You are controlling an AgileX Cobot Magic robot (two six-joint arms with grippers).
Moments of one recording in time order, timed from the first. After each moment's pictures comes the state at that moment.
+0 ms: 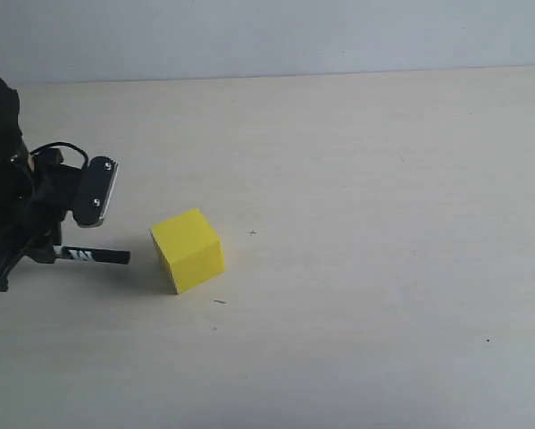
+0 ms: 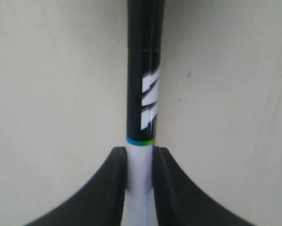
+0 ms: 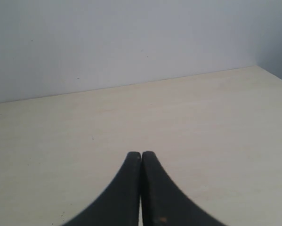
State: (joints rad) left arm -0.32 1.83 -0.98 0.17 0.71 1.21; right arm 0.14 0.00 -0.01 -0.20 0.27 0.32
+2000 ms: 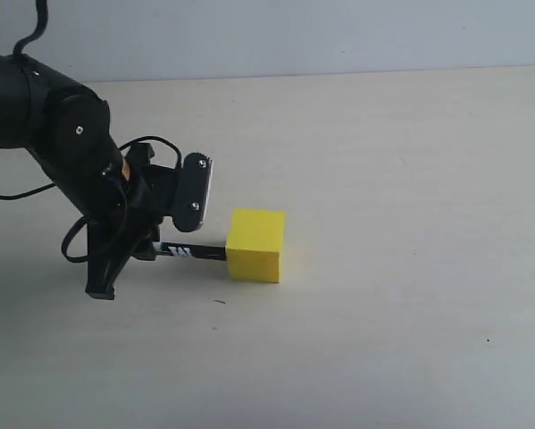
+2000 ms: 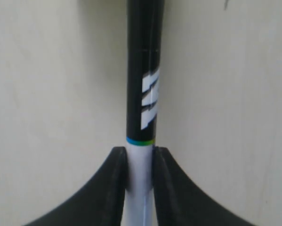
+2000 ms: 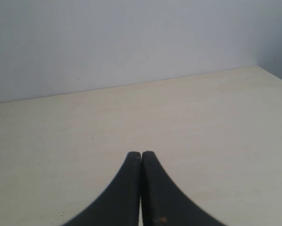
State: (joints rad) left arm -0.61 1.83 -1.02 0.08 0.62 1.07; right arm 0.14 0.00 -0.01 -0.20 0.27 0.32
